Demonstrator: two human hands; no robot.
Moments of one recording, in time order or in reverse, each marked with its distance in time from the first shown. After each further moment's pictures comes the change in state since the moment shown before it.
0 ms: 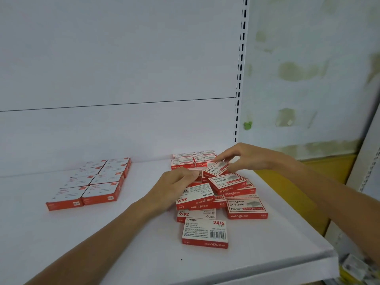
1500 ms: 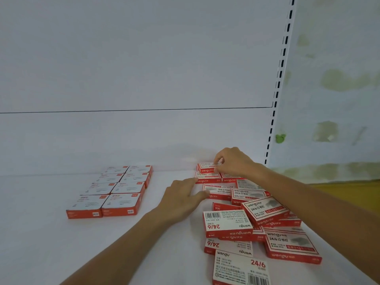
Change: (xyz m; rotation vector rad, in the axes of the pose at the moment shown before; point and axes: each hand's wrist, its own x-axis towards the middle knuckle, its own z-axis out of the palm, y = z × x) left_hand 0.038 -0.049 -0.025 0.446 0.083 -0.144; right_hand 0.122 -0.026 0.033 -0.372 0.316 0.028
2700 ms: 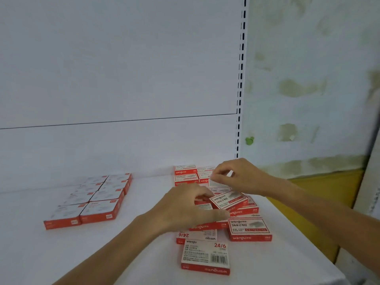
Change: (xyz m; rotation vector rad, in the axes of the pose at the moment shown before) left_hand -0.051 0.080 -0.013 0.088 -0.137 0.256; right_hand -0.108 0.028 -0.040 0.259 0.050 -0.189
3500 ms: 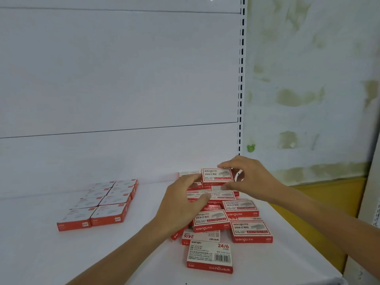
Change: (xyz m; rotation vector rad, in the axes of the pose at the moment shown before) left_hand 0.003 -0.014 0.016 -0.145 0.443 0.007; right_hand -0.018 -0.004 -0.008 -0.075 0.229 -0.041
